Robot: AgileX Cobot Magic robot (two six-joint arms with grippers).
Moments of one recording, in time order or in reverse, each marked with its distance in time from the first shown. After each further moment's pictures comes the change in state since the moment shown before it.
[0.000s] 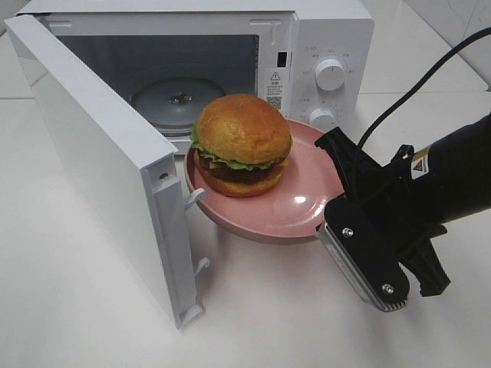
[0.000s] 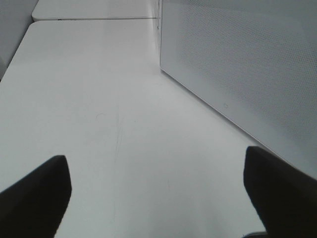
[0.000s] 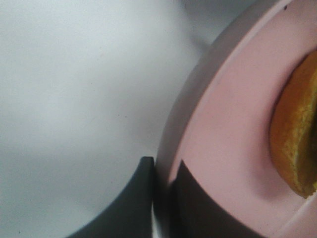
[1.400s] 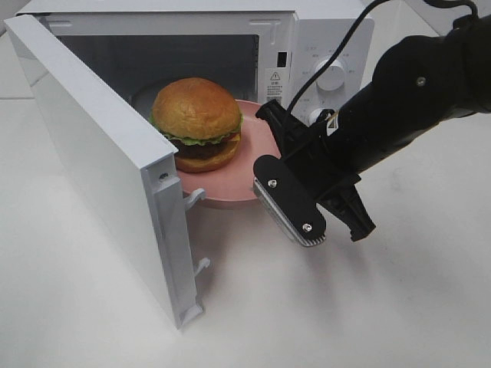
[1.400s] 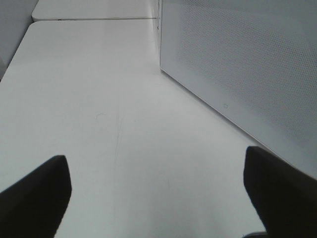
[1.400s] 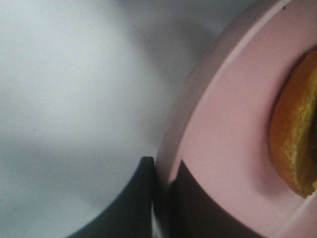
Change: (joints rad) left arm 0.000 0.000 0.000 0.000 0.000 0.000; right arm 0.028 0.266 -0.289 -0.042 0.032 -0.001
